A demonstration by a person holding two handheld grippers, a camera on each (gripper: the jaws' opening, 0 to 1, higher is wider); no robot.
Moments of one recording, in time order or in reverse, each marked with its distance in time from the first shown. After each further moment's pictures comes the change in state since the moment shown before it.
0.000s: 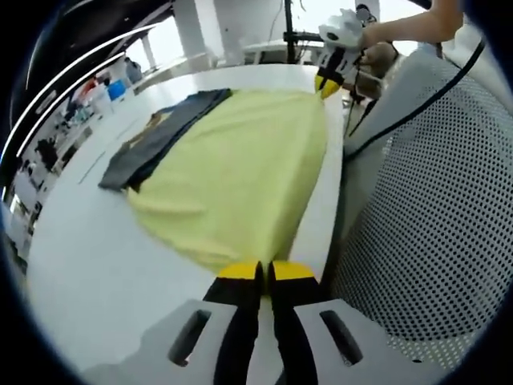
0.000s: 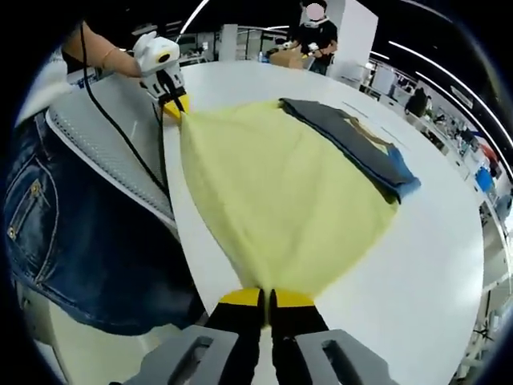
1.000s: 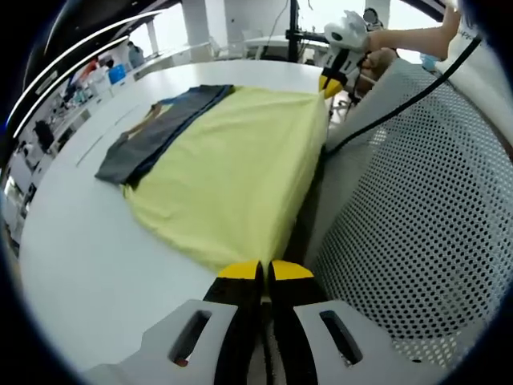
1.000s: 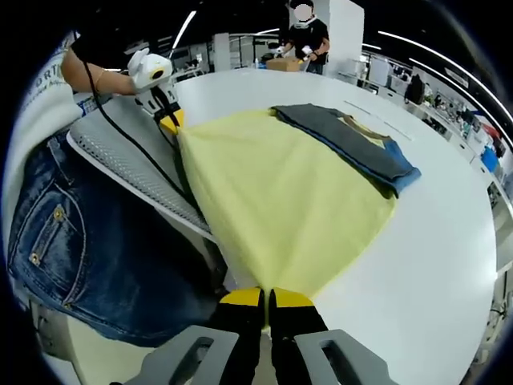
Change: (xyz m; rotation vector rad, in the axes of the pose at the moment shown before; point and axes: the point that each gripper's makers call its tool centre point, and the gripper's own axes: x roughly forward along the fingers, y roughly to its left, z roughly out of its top) left arm -0.026 -0.029 -0.010 -0.065 0.041 -0.042; right arm -0.017 0.032 0.006 0.093 -0.029 0.077
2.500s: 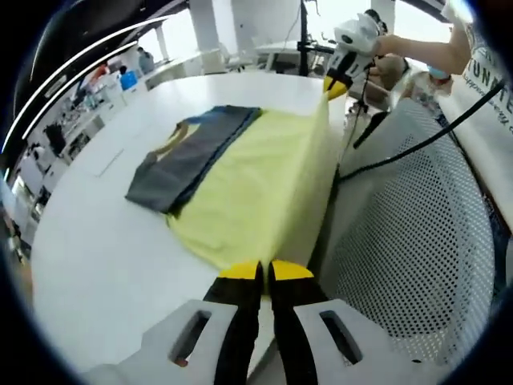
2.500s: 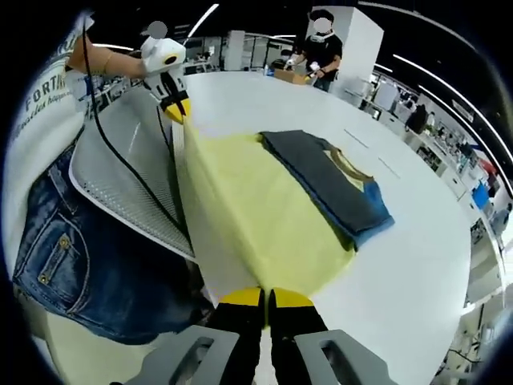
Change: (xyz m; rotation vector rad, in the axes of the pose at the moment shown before) left arm -0.042 0.035 0.035 0.005 -0.030 0.074; right arm -0.027 -0.023 0.059 -0.155 -0.017 -0.100
